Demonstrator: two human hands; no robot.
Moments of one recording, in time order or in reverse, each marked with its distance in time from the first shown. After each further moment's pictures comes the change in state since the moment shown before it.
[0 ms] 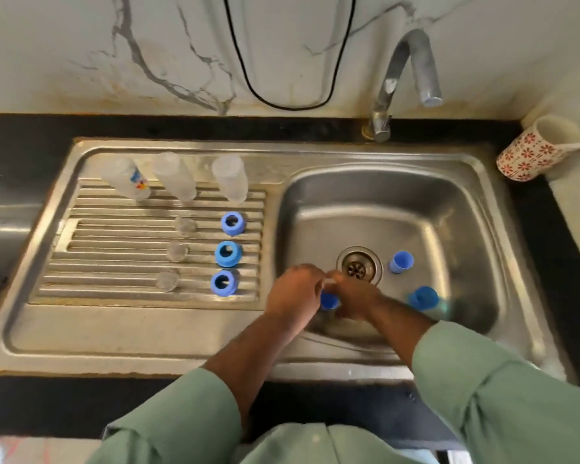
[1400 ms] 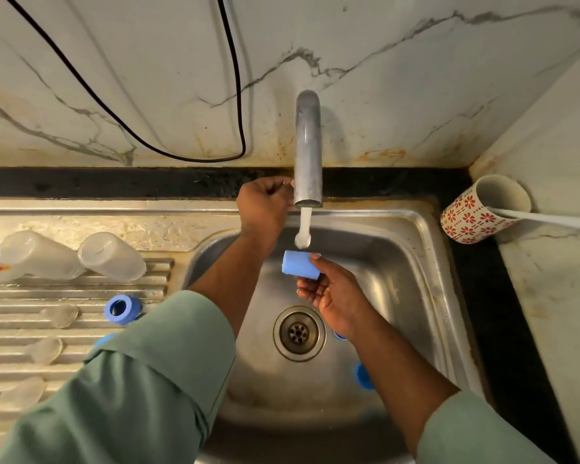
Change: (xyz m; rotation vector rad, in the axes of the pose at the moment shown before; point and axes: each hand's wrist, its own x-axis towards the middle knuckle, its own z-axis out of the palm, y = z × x) left_hand 0.249 0.106 -0.058 -0.960 0.442 -0.332; right_hand 0.005 0.085 -0.127 2.052 0.435 0.187
